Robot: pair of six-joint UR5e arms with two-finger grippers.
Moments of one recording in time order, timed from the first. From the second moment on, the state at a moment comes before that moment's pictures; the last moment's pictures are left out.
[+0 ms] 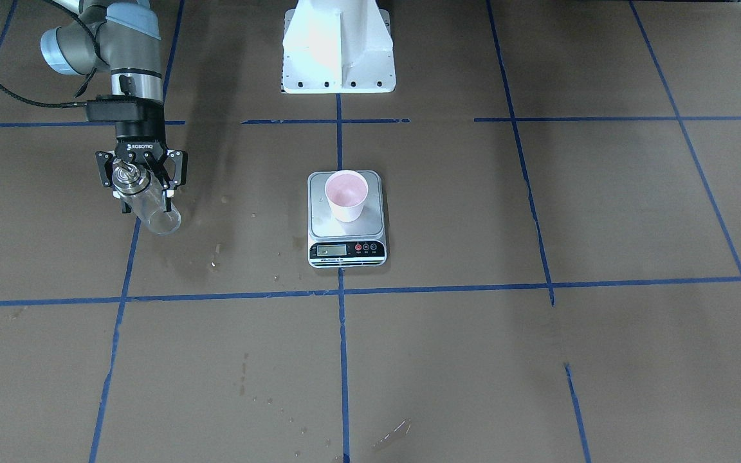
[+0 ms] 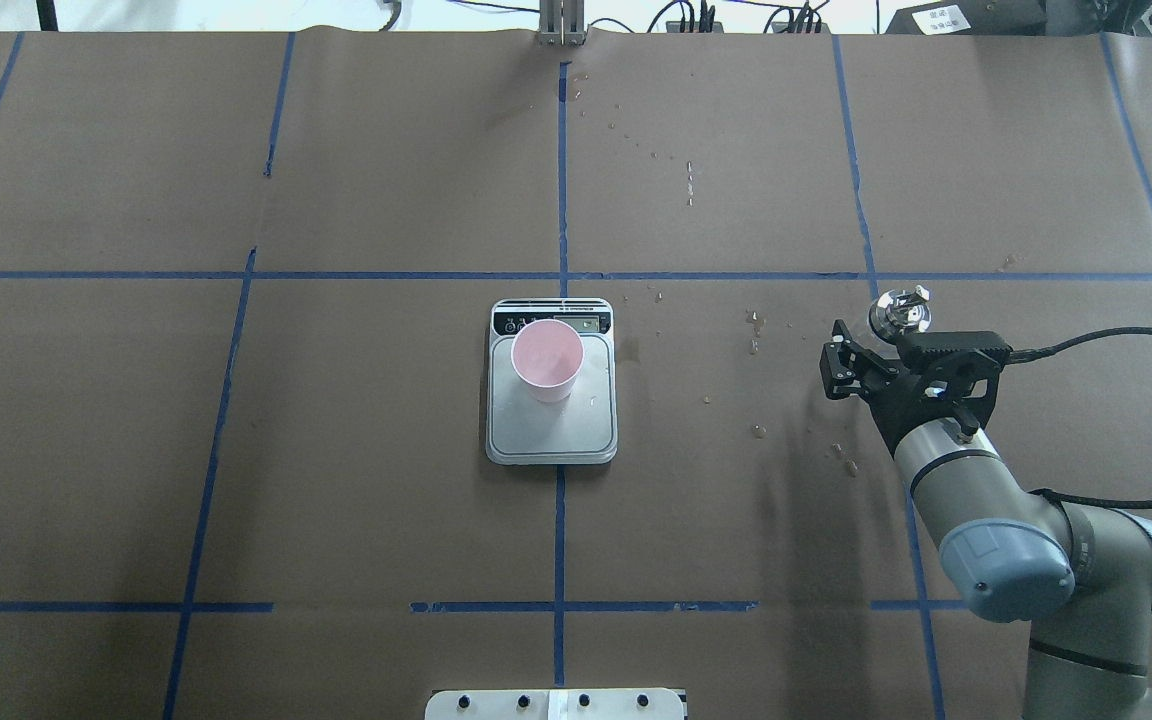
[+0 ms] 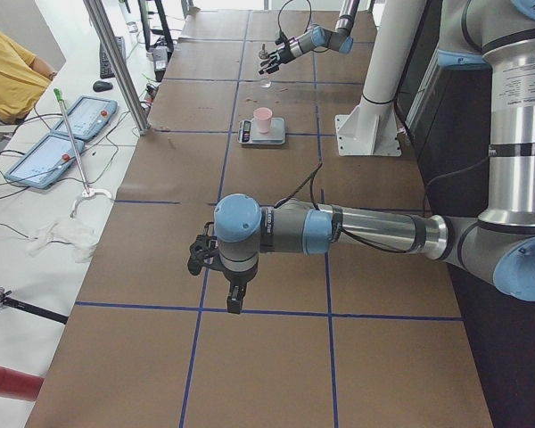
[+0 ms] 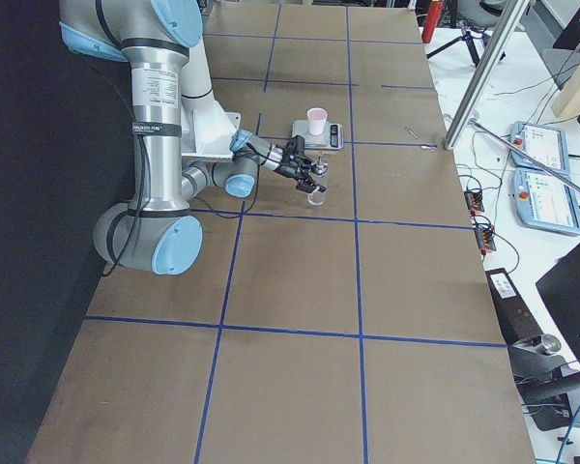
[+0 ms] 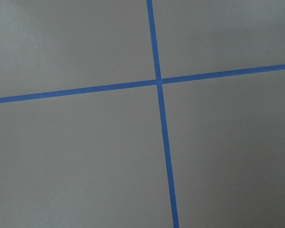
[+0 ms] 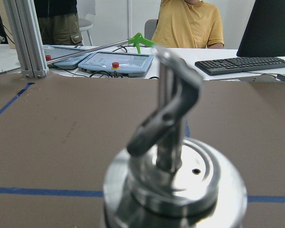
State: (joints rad) left arm -1.64 -1.48 -1.78 -1.48 -2.36 0.15; right arm 0.30 -1.58 1.89 -0.89 0.77 1.26
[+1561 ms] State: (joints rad) left arm -1.64 -1.48 -1.77 -1.51 -2.36 0.15; right arm 0.30 -1.60 1.85 -0.89 0.77 1.29
